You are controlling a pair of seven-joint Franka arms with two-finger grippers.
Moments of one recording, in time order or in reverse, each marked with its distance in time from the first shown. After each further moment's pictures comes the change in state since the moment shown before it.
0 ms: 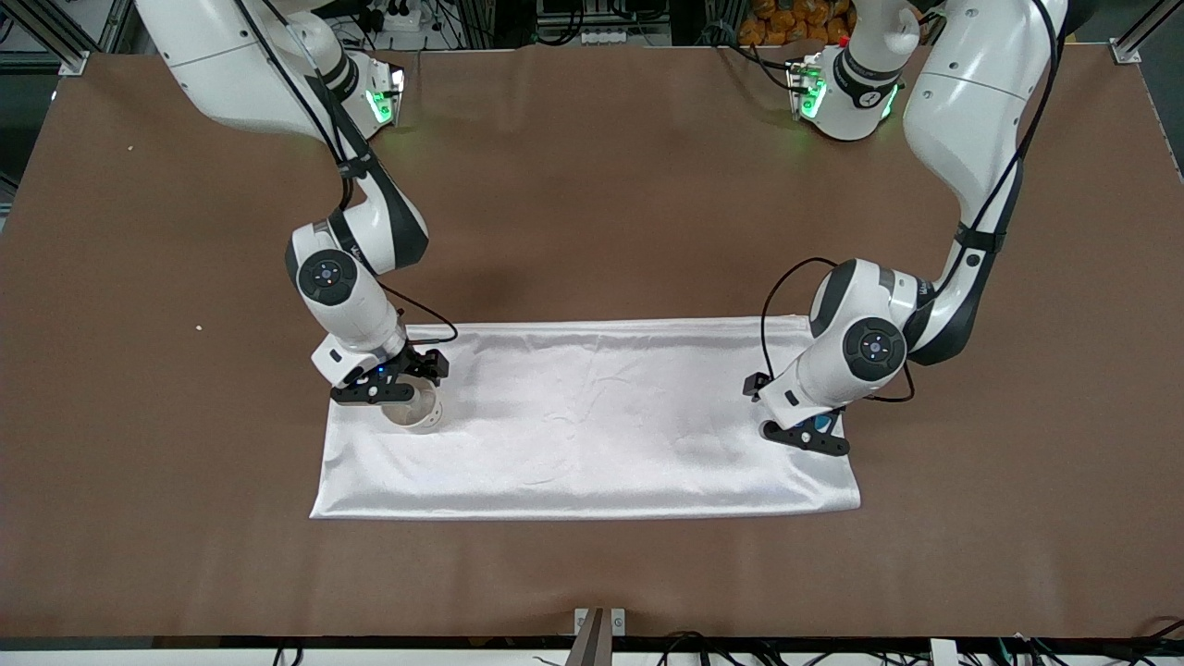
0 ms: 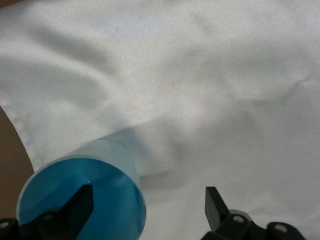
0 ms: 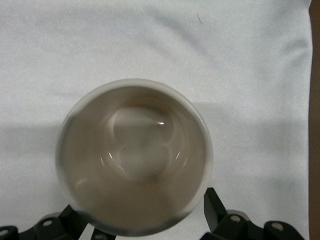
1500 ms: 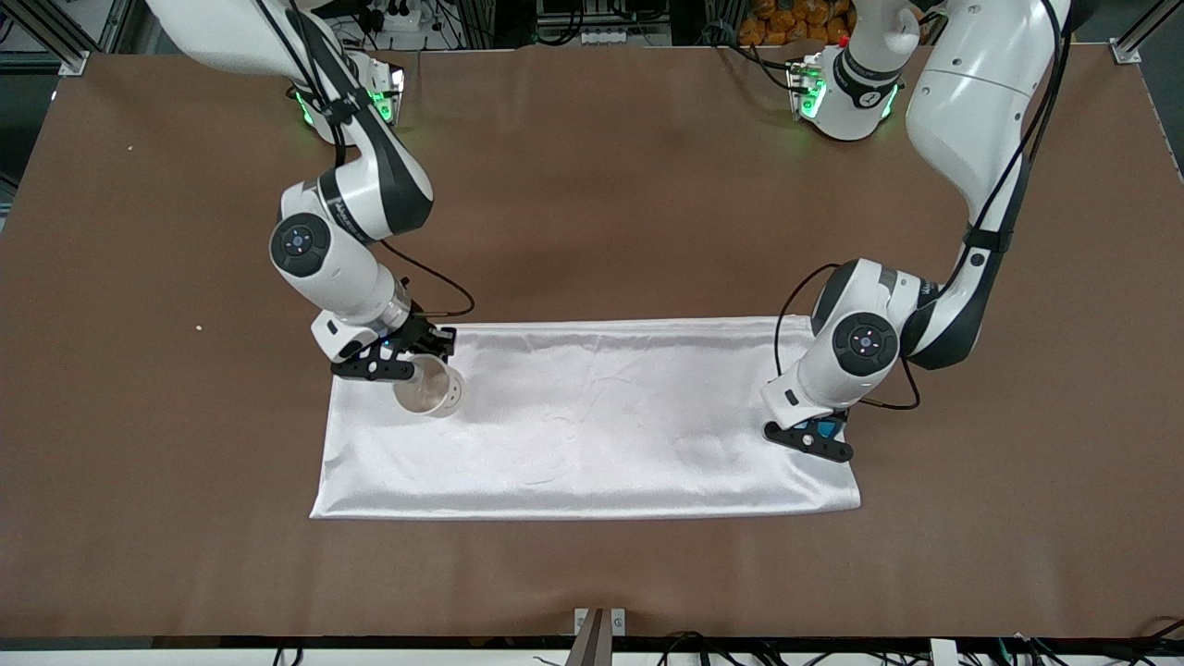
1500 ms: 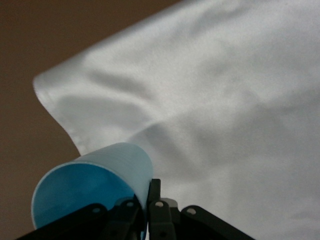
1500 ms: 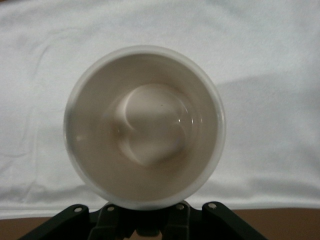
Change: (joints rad) left arm 0.000 -0.018 0.000 0.044 0.194 -0.031 -0.001; right arm 0.034 -0.163 0.054 0.012 0.297 -0.192 0.017
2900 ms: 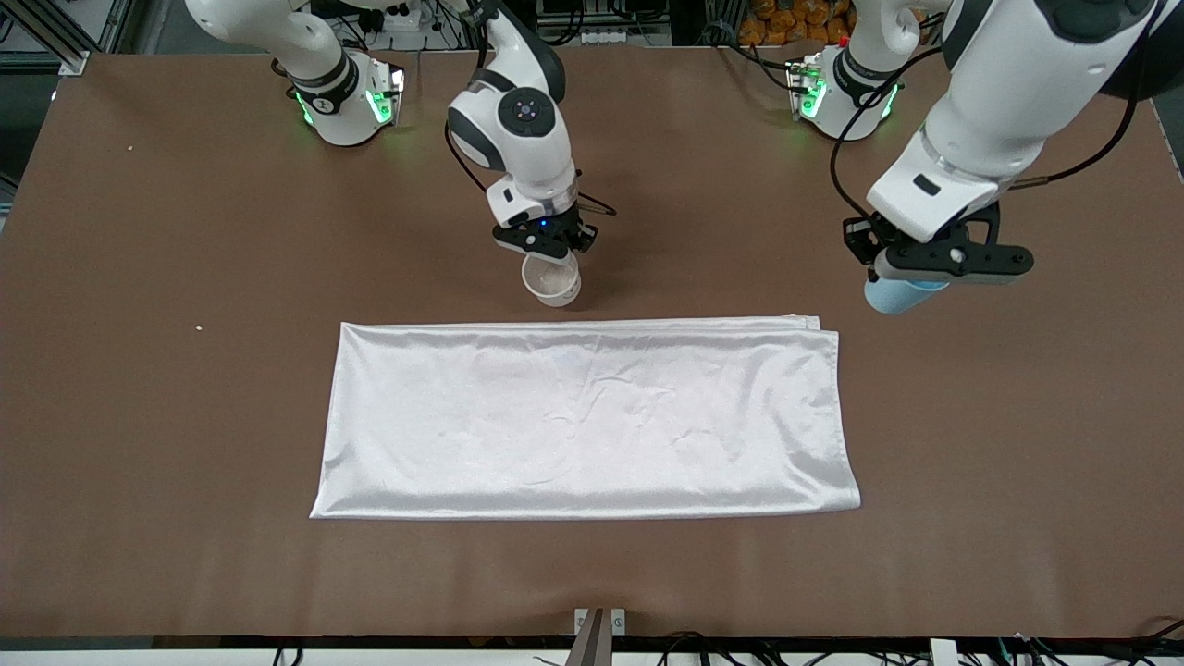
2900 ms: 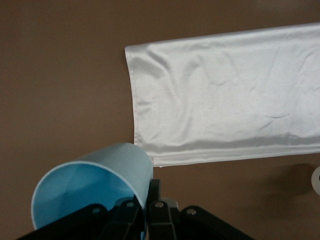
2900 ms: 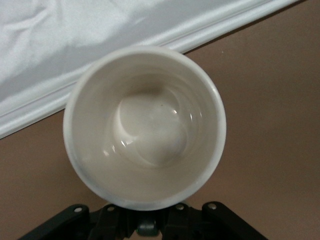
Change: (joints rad) left arm 0.003 -0.622 -0.026 -0.053 -0.207 -0.491 -0.181; right arm 0.479 0.017 0.005 -0.092 -0.201 0.072 0.889
